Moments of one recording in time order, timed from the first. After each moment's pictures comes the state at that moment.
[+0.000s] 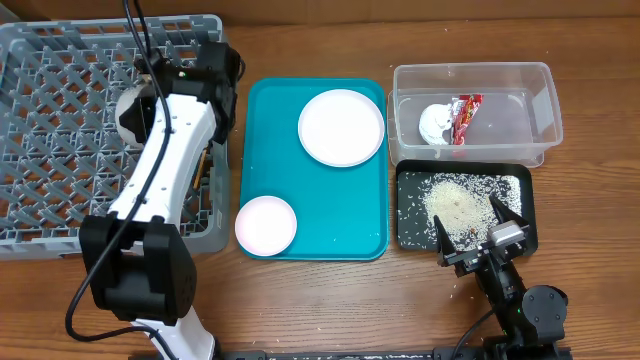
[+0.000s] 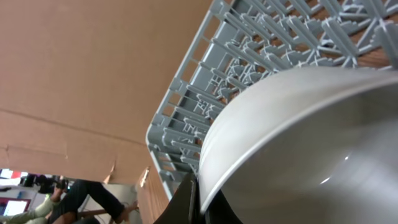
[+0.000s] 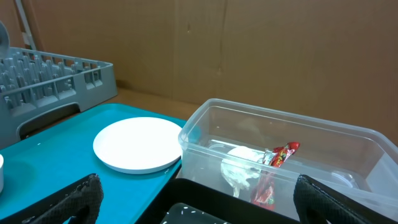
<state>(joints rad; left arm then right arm) -0.14 1.88 1.63 -1.19 -1.18 -0.49 0.11 0.01 0.02 -0.01 -0.23 -0.09</state>
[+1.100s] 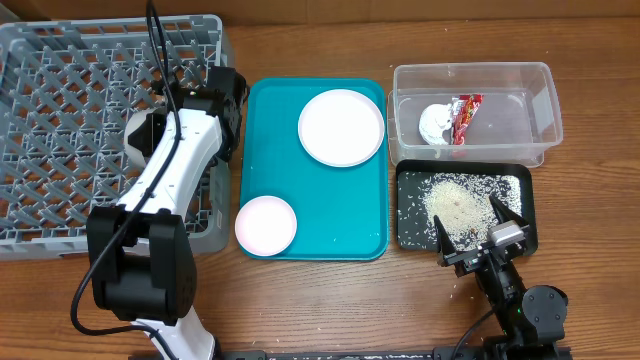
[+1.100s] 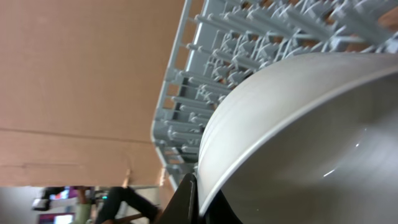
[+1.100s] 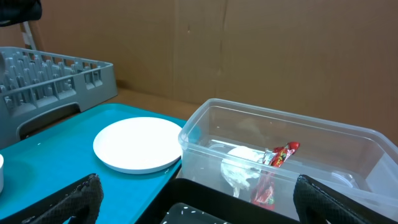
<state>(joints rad) -0.14 1.88 1.47 -1.12 -1.19 -0.36 0.11 0.01 0.02 -0.01 -0.23 -0.09</state>
